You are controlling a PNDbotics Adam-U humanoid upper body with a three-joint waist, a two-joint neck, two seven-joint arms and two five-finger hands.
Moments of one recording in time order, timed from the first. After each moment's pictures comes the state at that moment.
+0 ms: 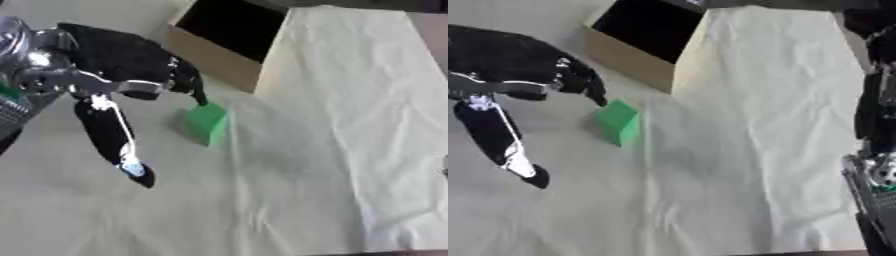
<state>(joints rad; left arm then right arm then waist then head) -1.06 0.67 -0.62 -1.76 -0.55 -0.09 -0.87 -0.22 -0.42 -0.05 -1.98 0.06 -0.46 -0.37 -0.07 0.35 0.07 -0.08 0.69</state>
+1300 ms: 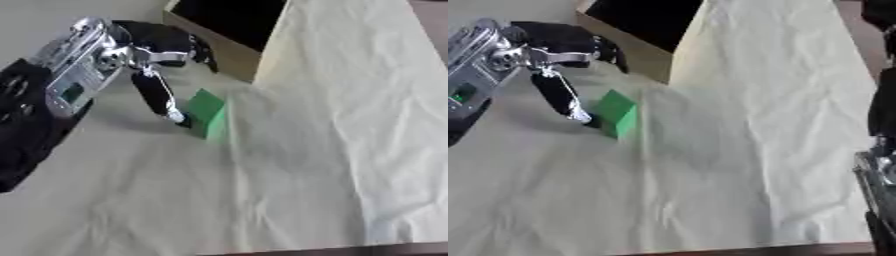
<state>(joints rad) -1.11 0.47 -0.57 -1.33 -0.69 -0.18 -0.73 -0.25 -0.40 -0.04 -1.98 0.03 -0.46 -0.35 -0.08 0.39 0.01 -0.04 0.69</state>
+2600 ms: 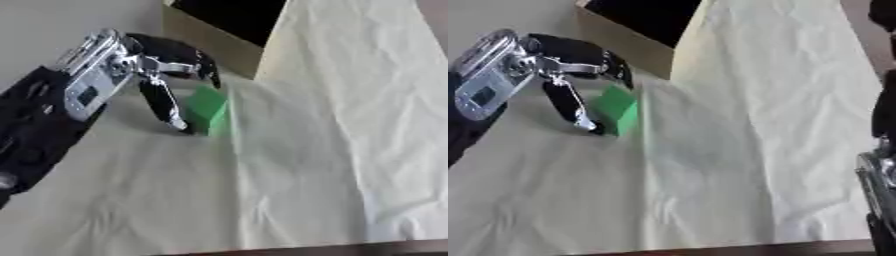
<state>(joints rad) -1.10 0.44 -0.57 -1.30 -0.62 -0.19 -0.82 -0.26 -0.38 -0.05 -1.98 0.03 -0.44 -0.36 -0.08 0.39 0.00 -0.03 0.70</state>
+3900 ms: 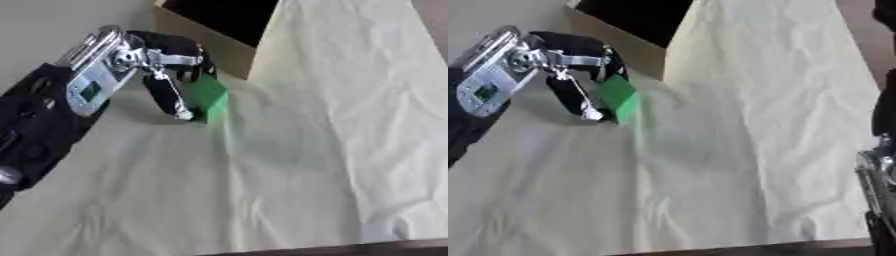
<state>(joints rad) -1.10 0.43 -0.56 -1.30 -0.56 -0.12 -0.76 -0.25 -0.37 -0.05 -1.98 0.02 -0.42 -0.38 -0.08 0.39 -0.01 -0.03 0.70</state>
